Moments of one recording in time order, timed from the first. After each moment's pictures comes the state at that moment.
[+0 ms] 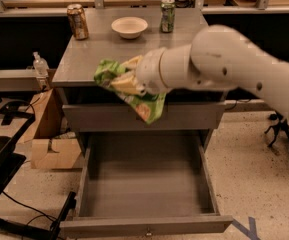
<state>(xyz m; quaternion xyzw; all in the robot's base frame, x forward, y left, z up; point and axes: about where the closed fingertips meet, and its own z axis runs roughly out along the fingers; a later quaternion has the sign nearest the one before) 0.599 0.046 0.903 -0.54 0.66 0.17 0.50</state>
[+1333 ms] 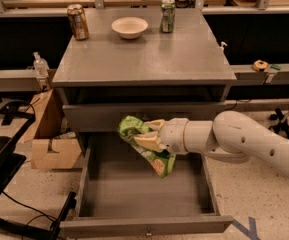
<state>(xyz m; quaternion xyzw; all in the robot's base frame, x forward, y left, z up) 0.547 -0.009 0.730 -0.46 0.70 0.28 0.47</state>
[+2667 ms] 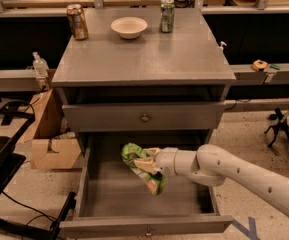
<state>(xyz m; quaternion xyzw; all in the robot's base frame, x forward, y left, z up) 0.576 0.001 0.551 -0.41 0.72 0.35 0.44</state>
